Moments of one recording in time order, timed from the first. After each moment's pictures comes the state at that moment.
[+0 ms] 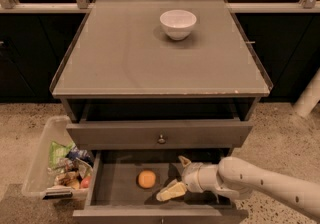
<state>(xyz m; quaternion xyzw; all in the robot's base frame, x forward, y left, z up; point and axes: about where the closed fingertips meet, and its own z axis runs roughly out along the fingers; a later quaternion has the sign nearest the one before) 0.484 -0.051 0.446 -0.40 0.79 0.30 0.35</state>
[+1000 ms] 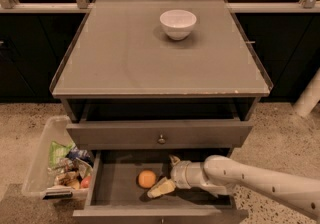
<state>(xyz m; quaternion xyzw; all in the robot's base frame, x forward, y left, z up) 0.510 -0.018 0.410 -0.41 0.79 0.30 0.35</state>
